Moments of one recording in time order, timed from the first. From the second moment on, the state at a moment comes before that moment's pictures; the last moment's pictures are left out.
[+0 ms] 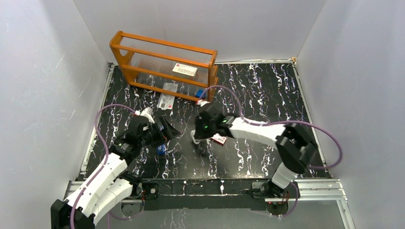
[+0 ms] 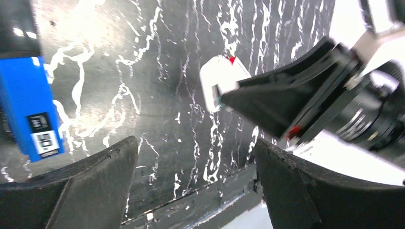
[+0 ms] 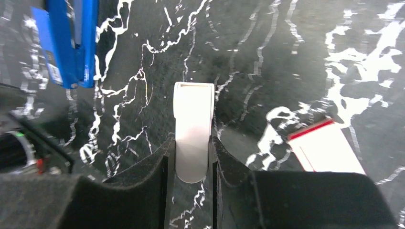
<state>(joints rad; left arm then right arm) -0.44 0.76 0.56 -0.47 0.17 -0.87 1.00 1.69 1.12 -0.34 0.02 0.60</state>
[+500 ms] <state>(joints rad) -0.44 0.96 0.42 0.19 0.67 -1.17 0.72 1.30 0.68 0.28 -0.51 0.94</state>
